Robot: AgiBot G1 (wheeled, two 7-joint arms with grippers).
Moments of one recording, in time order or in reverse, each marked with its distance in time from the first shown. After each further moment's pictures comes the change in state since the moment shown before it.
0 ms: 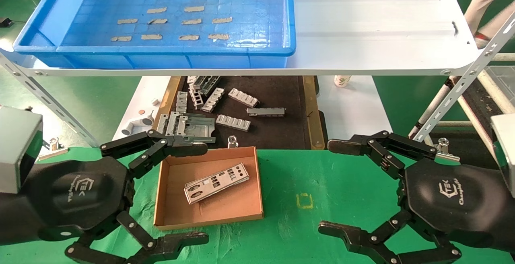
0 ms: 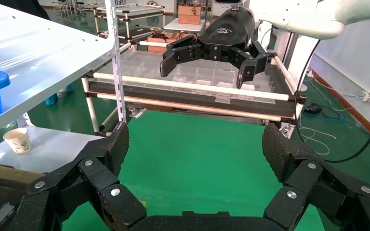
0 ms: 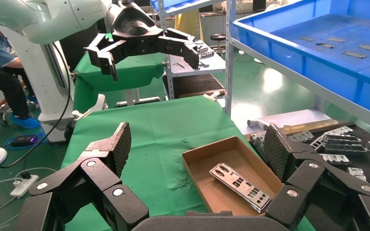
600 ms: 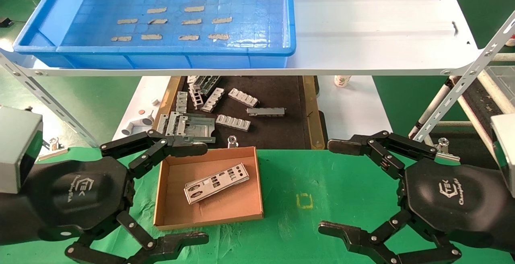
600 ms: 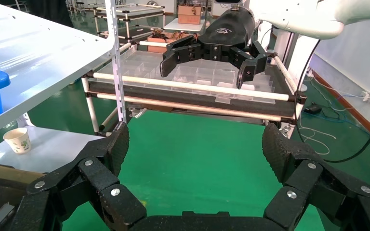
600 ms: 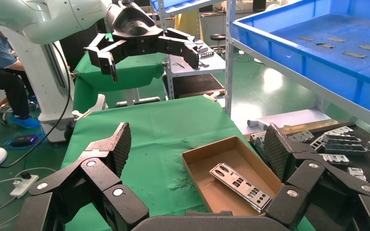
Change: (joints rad) left arm 0.000 0.000 0.000 0.000 0.000 0.000 0.000; right arm 0.000 0.000 0.000 0.000 0.000 0.000 0.000
